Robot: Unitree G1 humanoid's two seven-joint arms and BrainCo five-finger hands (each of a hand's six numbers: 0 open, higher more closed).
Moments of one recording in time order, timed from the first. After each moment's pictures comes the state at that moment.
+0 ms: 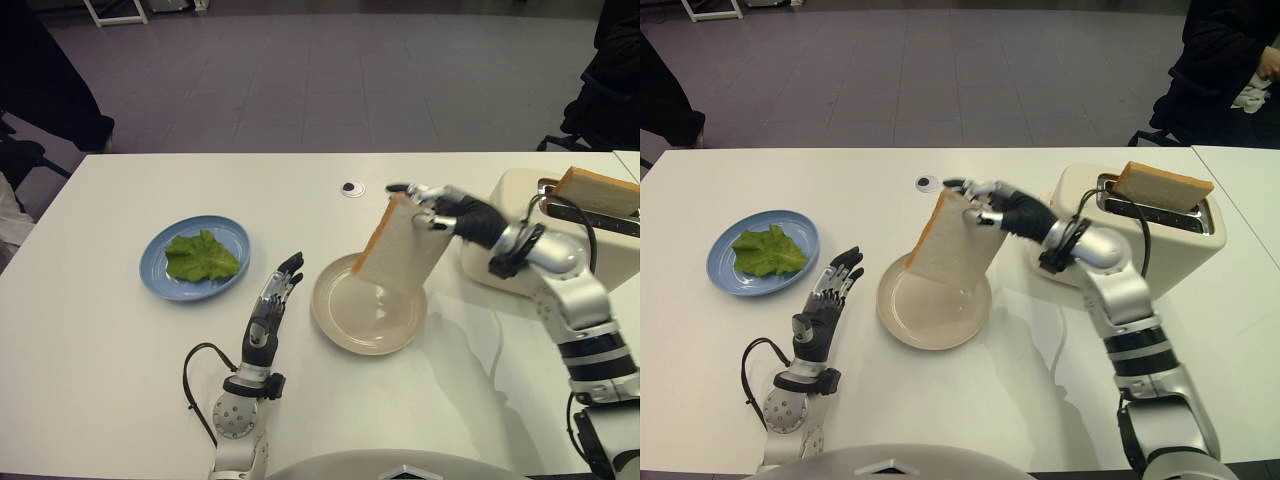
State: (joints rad) left arm 0.34 0.06 -0.08 0.02 -0.14 -0.72 -0.27; right arm -0.39 -0.52 0.26 0.08 0.33 0.08 0.64
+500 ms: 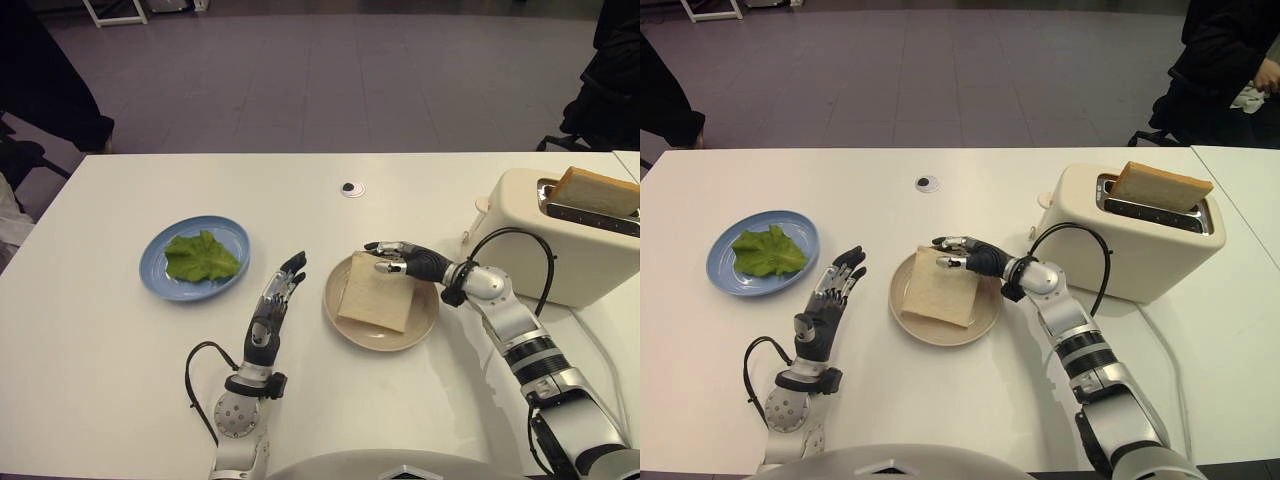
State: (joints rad) left arm 0.33 0.06 -0.09 0.00 -0.14 -0.72 -0.27; right arm -0.41 -0.38 0.34 0.39 0.00 -0.14 0.57
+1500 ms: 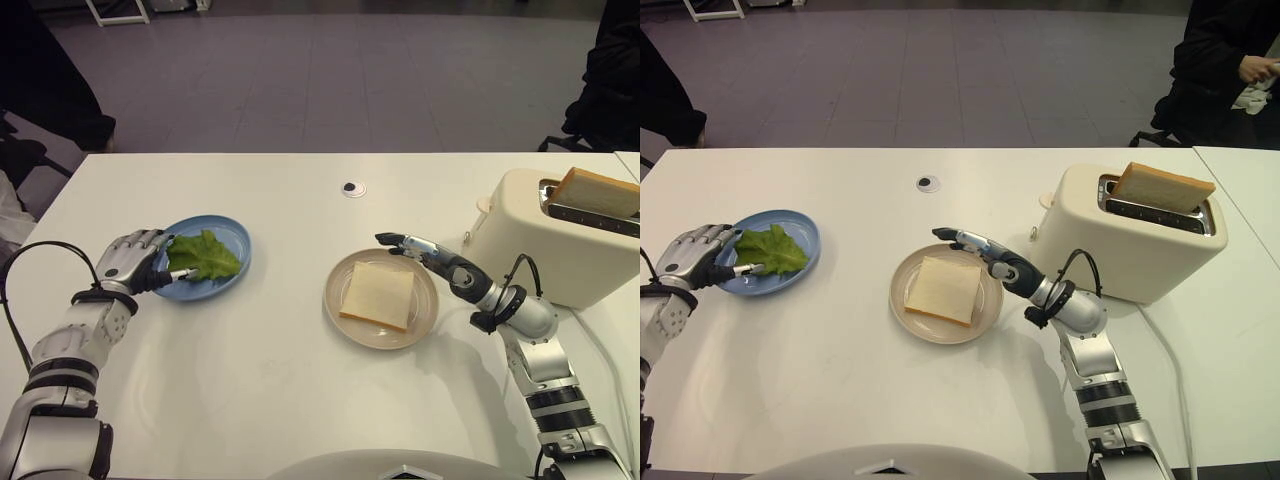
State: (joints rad) left arm -0.36 0.84 -0.14 0.91 0.89 -0.37 0.30; right arm -0.13 -0.38 0.15 0.05 0.22 -0.41 0.73
